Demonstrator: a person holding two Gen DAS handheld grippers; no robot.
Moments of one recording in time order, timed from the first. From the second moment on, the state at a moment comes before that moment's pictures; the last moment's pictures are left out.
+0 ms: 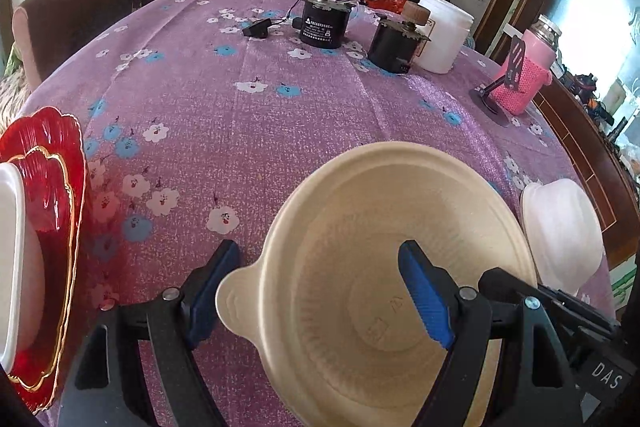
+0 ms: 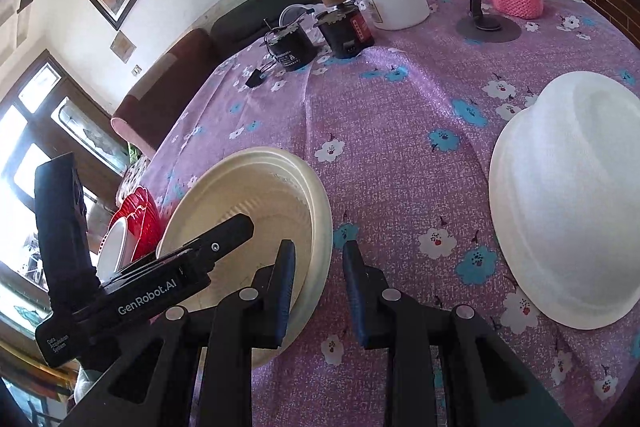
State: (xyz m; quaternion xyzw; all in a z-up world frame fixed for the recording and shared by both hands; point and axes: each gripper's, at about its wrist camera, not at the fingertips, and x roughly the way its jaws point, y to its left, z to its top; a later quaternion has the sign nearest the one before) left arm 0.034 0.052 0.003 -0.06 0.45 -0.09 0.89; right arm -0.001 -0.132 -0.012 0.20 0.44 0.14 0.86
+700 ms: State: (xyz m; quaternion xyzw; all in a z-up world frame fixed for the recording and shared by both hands) left arm 0.025 0.048 0.005 -0.07 0.44 -0.12 0.89; right arm -0.003 -0.126 -0.015 0.18 0.44 0.13 0.87
